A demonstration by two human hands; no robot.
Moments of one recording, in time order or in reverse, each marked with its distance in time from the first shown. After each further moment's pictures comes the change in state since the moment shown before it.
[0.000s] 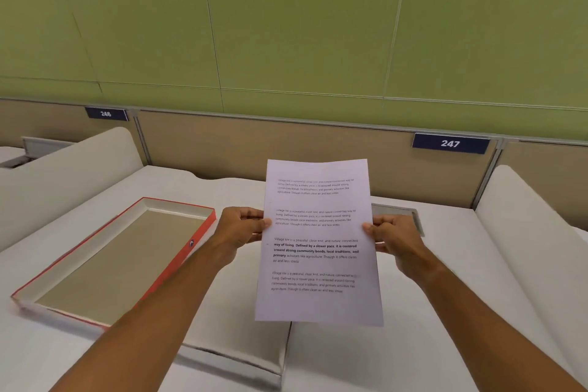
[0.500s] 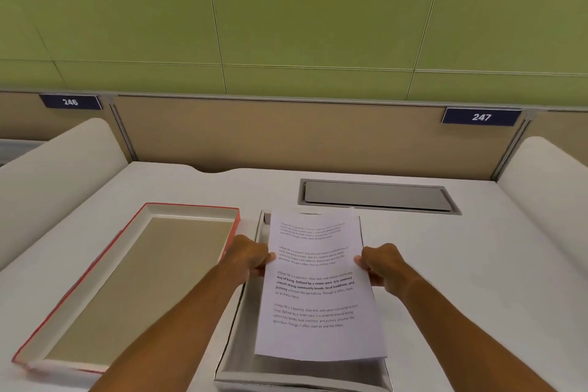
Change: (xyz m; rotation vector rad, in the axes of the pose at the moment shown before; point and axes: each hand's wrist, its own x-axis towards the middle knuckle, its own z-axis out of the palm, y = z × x) left_hand 0.094 -0.075 -0.112 0.237 -0.009 -0.421; right_hand 0.029 0.060 0.182 -0.098 0.198 0.490
